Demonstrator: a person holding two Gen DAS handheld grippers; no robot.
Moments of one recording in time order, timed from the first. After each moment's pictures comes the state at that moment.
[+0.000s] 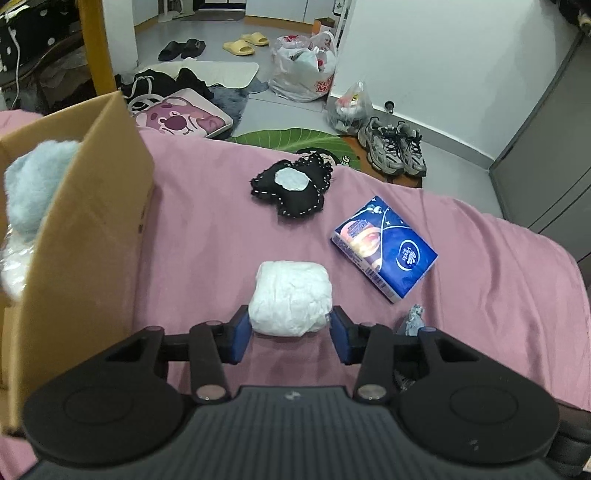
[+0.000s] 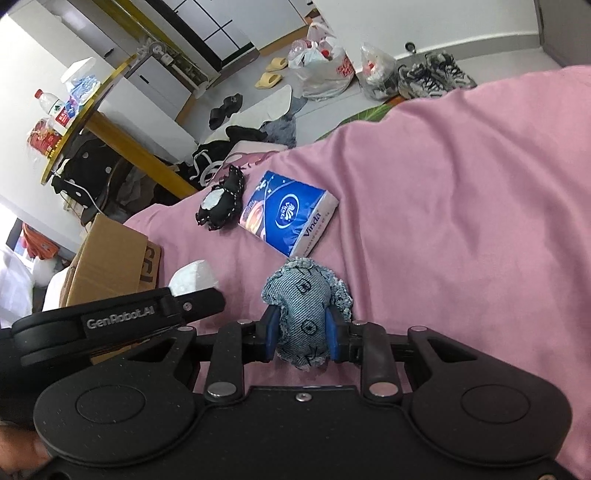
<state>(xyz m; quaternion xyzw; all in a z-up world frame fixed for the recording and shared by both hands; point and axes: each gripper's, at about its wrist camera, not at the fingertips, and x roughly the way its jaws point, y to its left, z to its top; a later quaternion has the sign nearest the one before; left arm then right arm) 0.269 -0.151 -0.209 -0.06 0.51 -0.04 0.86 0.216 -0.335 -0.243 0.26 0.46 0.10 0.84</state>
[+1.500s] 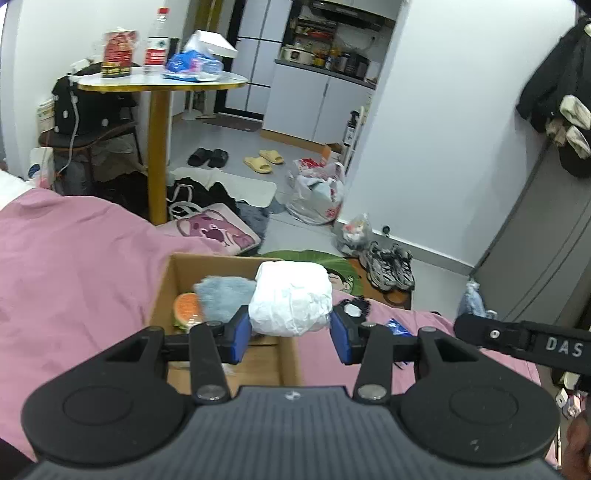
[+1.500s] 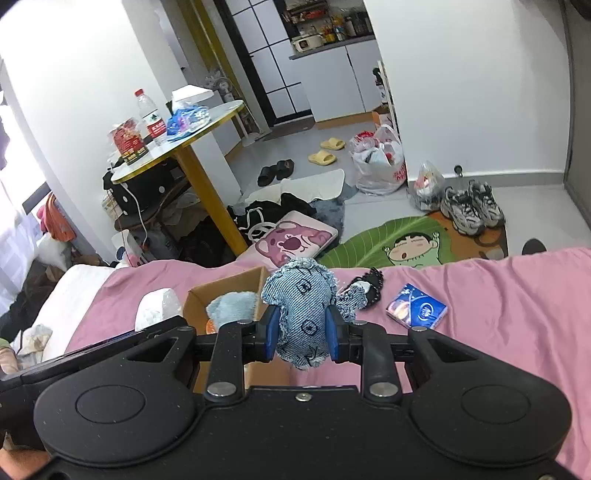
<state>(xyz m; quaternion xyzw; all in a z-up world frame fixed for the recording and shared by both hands) 0.168 -0.011 -0.061 -0.11 0.34 -0.03 0.94 0.158 -0.229 -0.072 0.14 0.34 0.12 0.92</state>
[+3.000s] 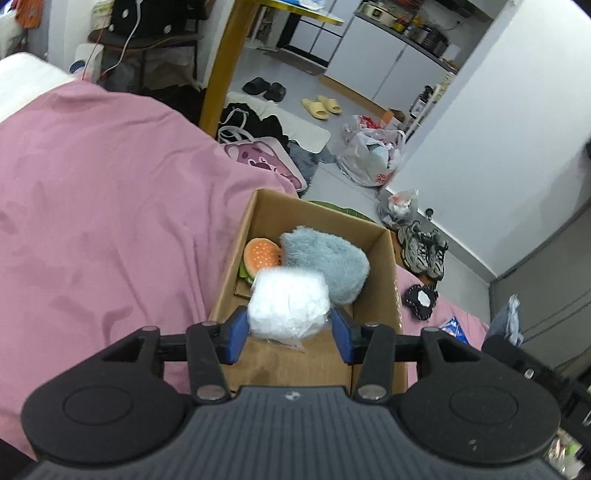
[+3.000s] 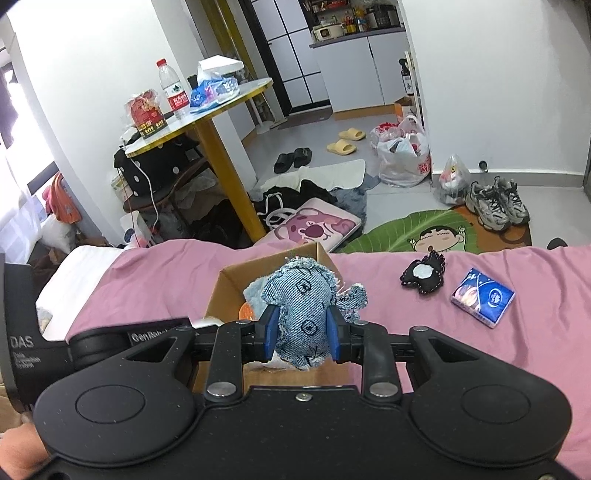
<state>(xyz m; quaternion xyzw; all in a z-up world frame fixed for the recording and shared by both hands) 0.206 0.078 -0.119 -0.22 0.43 0.02 0.88 0.175 -0.153 -0.100 0.13 0.35 0.14 0.92</state>
